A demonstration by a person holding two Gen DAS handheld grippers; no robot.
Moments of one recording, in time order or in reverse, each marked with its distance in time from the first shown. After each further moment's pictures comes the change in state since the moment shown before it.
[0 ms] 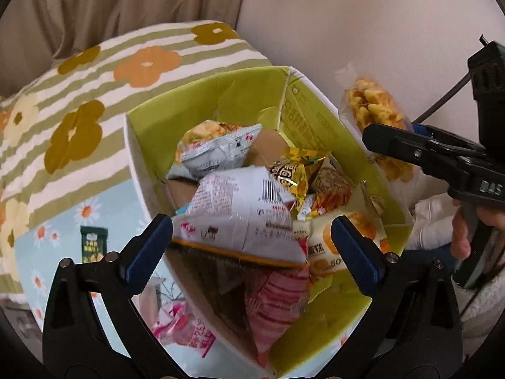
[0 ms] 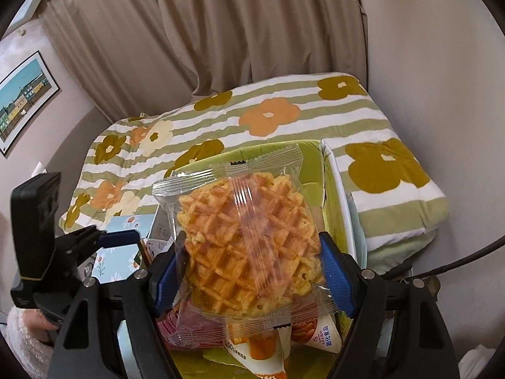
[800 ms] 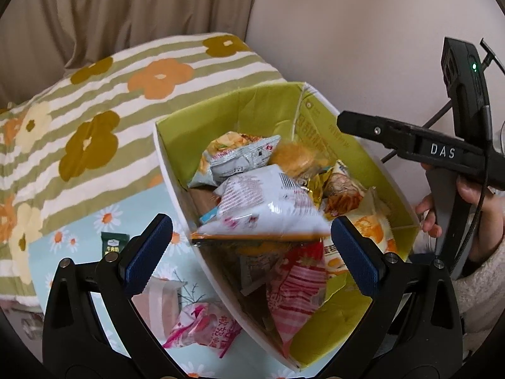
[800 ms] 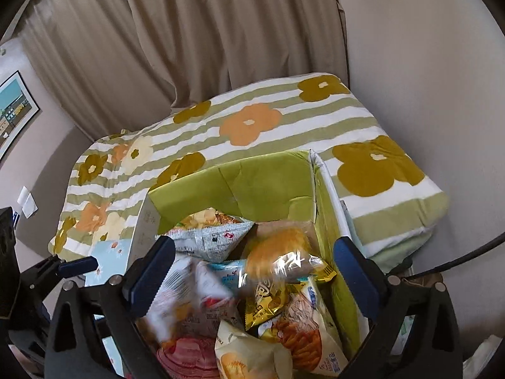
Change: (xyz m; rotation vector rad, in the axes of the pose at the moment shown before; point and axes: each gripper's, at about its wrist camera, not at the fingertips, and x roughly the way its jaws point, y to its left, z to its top) left arm -0.023 0.009 -0.001 0.015 -0.062 0.051; right arm 0.024 -0.008 0.016 0.072 -0.050 -0.050
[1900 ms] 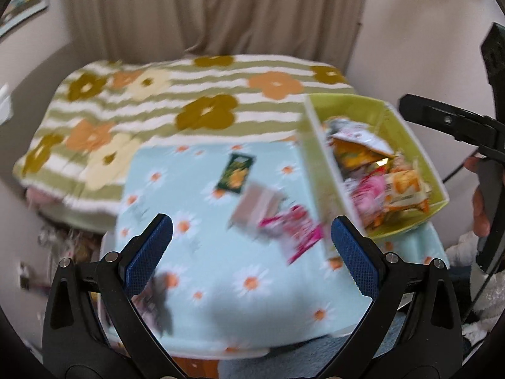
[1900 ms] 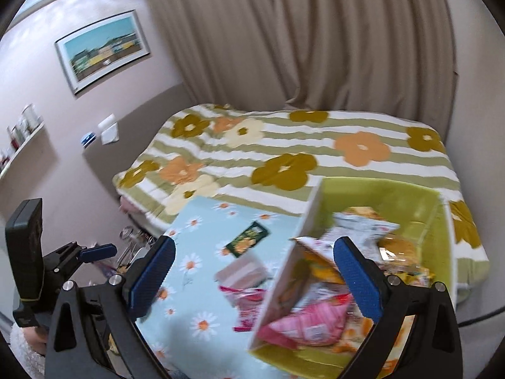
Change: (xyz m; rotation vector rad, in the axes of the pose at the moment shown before) left arm -0.162 0.049 -0.177 -0.326 -0.149 0.371; right arm -0.064 0.171 -0.066 -0.414 -0.017 0.312
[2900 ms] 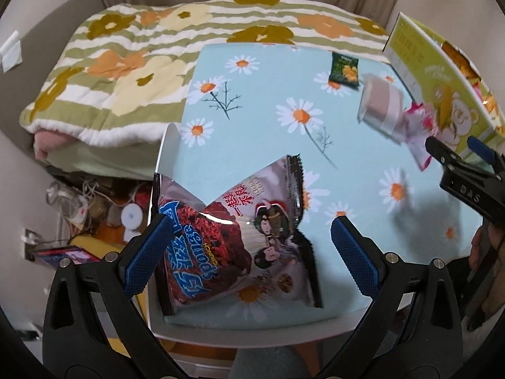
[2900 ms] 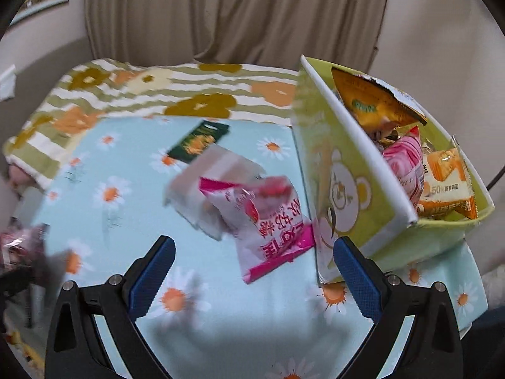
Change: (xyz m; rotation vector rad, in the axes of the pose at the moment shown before) left arm 0.097 0.164 -0.124 -0.008 0.186 0.062; right arm 0.156 0.090 -0.153 0.093 0.100 -0.638
